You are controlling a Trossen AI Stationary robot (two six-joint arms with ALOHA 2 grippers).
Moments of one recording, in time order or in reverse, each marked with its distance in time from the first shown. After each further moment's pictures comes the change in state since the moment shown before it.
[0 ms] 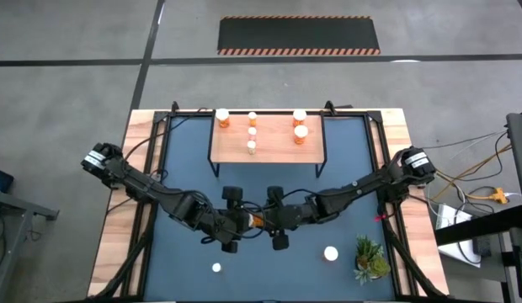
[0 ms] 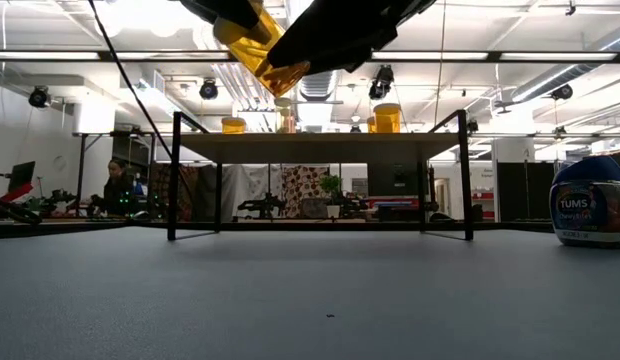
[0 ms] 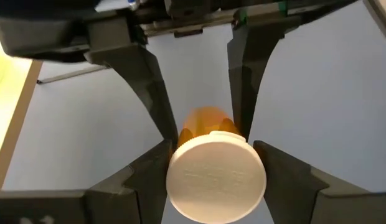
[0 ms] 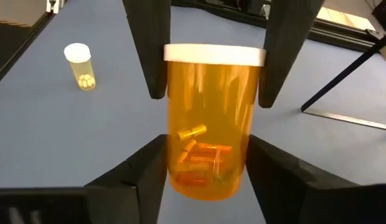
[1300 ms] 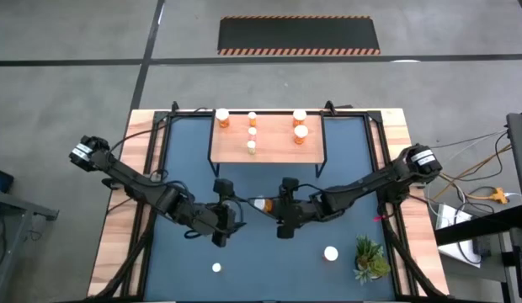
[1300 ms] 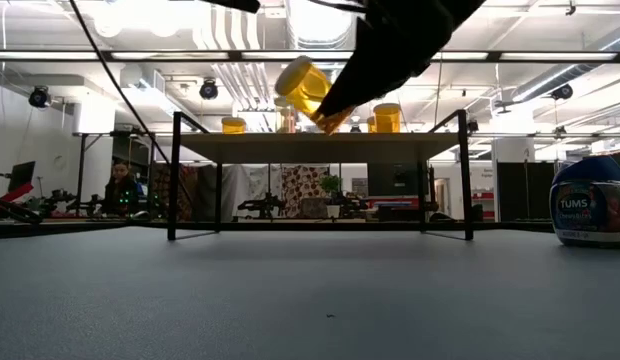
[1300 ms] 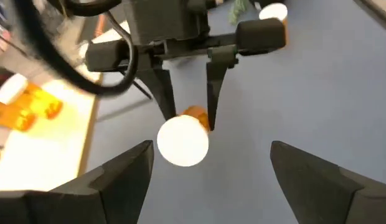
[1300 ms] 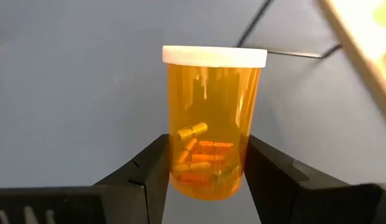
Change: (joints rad) left arm -0.021 -0.177 -0.144 0.133 -0.095 0.229; right arm -0.001 -0.068 -0.065 -0.191 0.200 0.160
